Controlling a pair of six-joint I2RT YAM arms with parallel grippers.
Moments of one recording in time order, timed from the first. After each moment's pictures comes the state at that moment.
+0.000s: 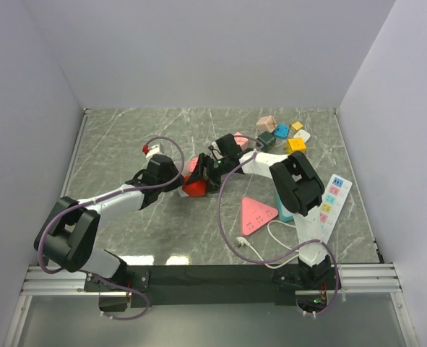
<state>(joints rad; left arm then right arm) -0.50 1.45 0.71 0.06 -0.18 -0.80 0.58 2.13 1.38 -0.17 -0.78 0.93</state>
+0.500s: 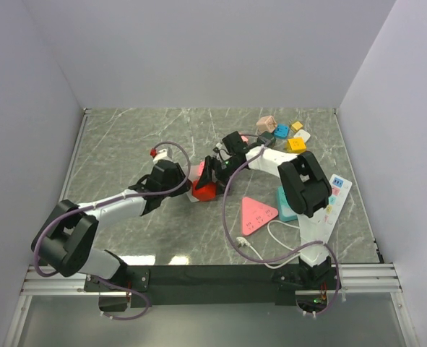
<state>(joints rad) -0.56 1.42 0.67 0.09 -0.16 -0.78 0.53 2.07 1.40 -0.44 -0.82 0.72</state>
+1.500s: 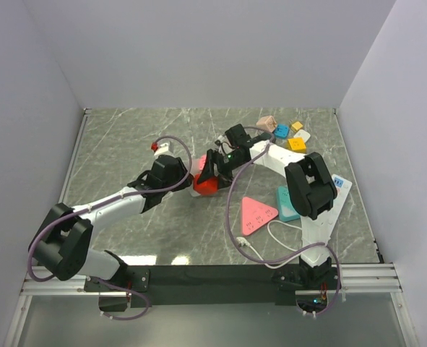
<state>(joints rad) -0.58 1.39 0.74 0.03 -0.19 -0.76 0.52 2.02 1.44 -0.53 -0.81 0.68</state>
